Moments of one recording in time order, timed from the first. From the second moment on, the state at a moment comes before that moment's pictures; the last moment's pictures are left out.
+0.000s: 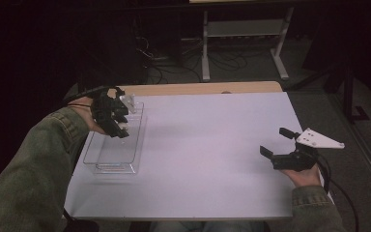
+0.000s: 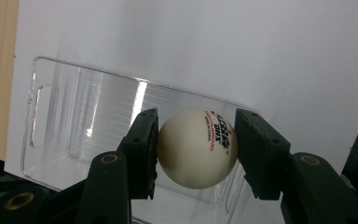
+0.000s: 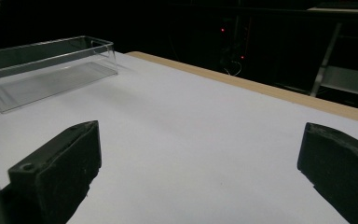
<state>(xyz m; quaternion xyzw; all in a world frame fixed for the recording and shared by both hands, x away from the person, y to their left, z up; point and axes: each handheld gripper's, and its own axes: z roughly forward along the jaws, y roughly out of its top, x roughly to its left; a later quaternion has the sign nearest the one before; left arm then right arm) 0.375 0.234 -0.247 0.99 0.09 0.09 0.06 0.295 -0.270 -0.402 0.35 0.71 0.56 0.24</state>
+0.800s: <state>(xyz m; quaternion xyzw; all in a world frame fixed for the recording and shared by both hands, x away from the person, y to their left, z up) 0.378 0.245 -0.274 0.99 0.08 0.05 0.04 0.296 -0.269 -0.403 0.35 0.71 0.56 0.24</state>
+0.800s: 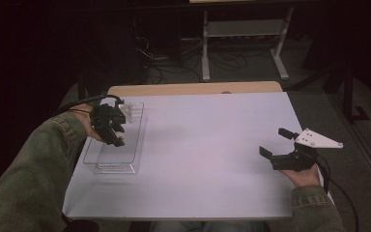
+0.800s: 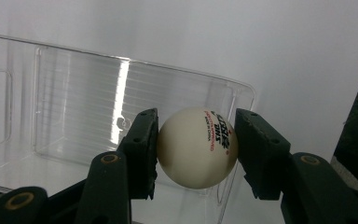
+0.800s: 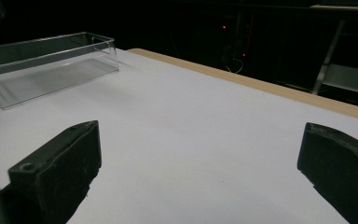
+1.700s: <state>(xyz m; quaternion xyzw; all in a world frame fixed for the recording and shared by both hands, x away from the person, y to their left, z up) 0.381 0.245 -0.306 1.00 0.07 0.03 0.04 0.296 -0.269 -0.403 0.35 0.71 0.56 0.24</state>
